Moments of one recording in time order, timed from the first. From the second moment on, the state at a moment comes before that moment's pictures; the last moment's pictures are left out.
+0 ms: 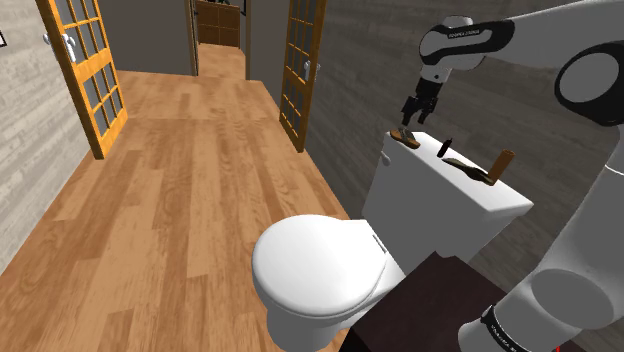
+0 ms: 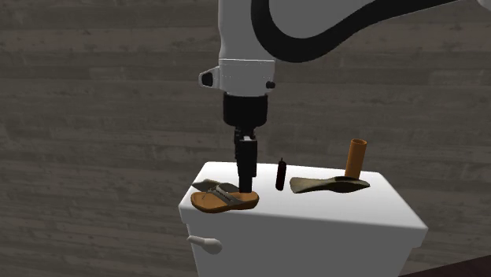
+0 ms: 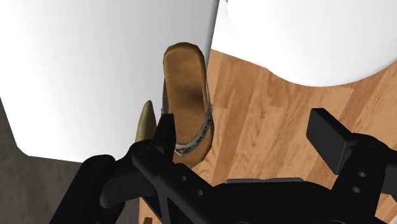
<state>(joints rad) -0.16 0.18 -0.36 -1.65 0.08 1.84 -0.41</state>
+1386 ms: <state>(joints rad) -0.22 0.37 -0.37 -1.54 0.15 1.90 -0.47</state>
